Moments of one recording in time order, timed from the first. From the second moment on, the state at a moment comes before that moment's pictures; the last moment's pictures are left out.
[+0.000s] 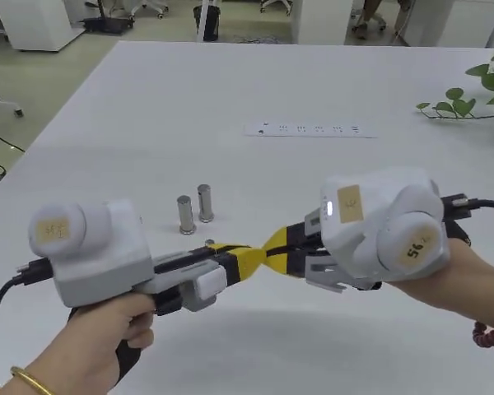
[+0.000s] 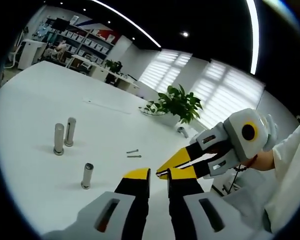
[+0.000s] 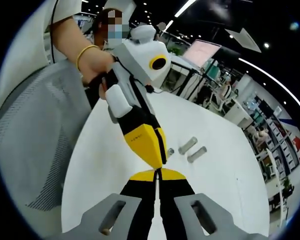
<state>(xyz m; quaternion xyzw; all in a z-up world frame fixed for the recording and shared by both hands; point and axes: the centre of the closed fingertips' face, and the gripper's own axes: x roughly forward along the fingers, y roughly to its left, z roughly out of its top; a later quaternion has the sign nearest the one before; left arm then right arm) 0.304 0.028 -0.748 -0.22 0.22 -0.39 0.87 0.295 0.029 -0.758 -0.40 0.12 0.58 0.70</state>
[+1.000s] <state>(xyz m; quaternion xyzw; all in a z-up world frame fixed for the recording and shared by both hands) 0.301 0.025 -0.755 -0.22 0.25 -0.39 0.86 0.294 0.026 -0.760 -0.38 0.12 0.58 0.71</state>
